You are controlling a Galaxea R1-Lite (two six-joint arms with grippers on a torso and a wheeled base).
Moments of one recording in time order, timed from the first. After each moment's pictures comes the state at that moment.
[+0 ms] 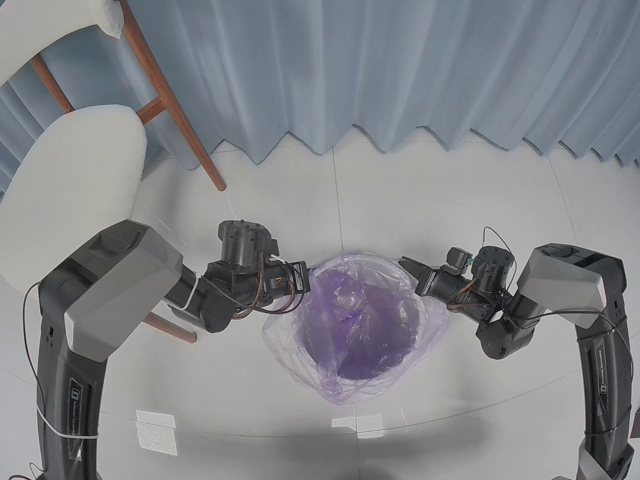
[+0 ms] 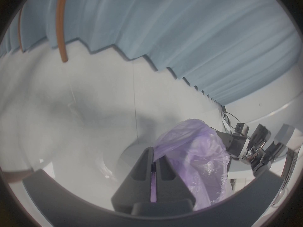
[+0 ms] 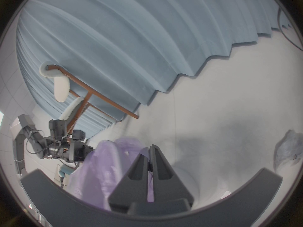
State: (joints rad) left arm -0.40 2.42 -1.37 -0.64 -0.23 -0.40; right arm 0.27 2.51 -1.07 -1.37 0.42 0.44
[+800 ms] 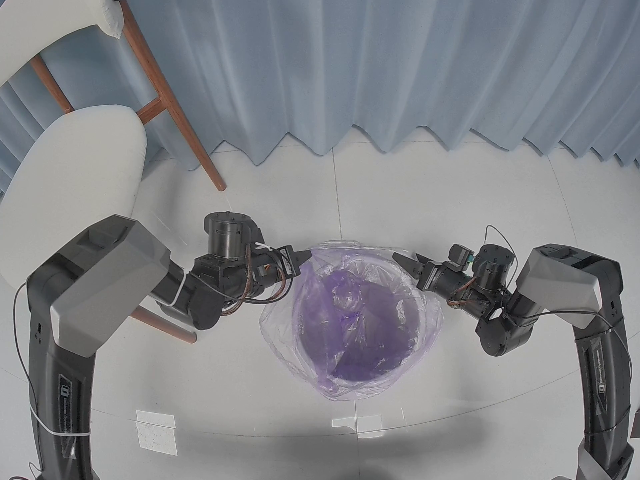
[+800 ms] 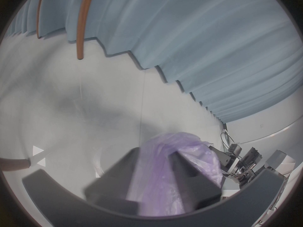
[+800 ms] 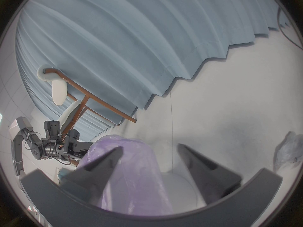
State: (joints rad) left arm -0.38 2.38 -1.33 -0.73 -0.21 -0.53; right arm 0.25 2.54 -1.12 -1.38 0.42 0.46
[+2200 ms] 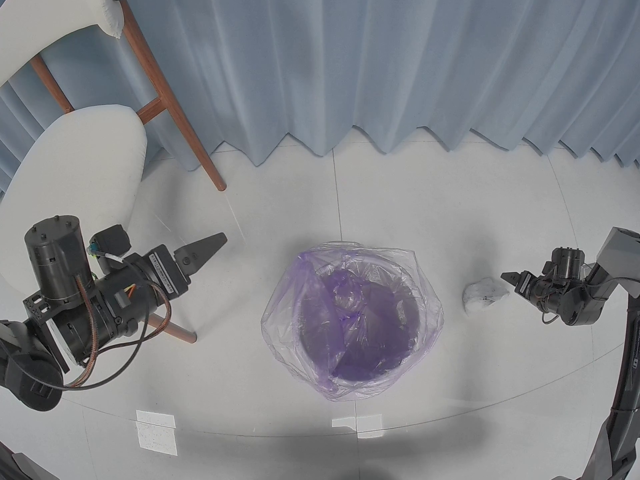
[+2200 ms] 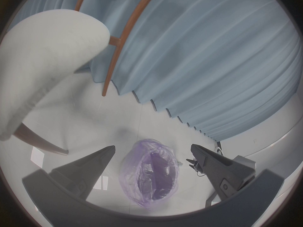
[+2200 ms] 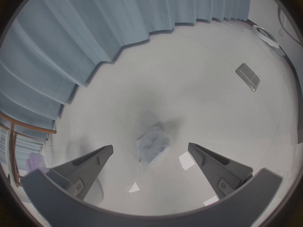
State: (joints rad) left arm -0.38 1.54 -0.49 -0.92 -0.07 -0.60; right arm -0.20 2.41 -1.05 -0.80 0.22 0.41
